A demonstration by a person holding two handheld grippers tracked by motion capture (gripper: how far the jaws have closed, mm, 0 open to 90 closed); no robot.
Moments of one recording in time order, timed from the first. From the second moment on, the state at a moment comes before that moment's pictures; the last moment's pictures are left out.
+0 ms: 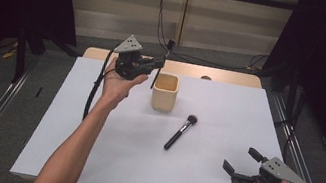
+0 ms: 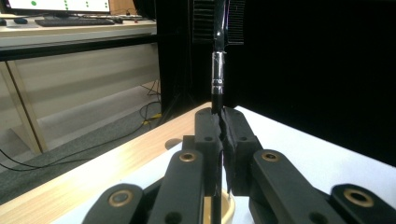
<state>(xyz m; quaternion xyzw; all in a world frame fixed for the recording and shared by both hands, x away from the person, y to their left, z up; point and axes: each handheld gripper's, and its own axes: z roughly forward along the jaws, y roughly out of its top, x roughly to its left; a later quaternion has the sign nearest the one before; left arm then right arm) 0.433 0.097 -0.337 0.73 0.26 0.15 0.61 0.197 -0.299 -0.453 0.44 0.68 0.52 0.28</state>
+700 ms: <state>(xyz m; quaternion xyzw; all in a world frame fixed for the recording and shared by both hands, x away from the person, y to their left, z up) 0.451 0.075 -0.338 0.73 0.26 0.17 0.61 0.197 -0.299 -0.453 0.43 0.68 0.52 0.28</state>
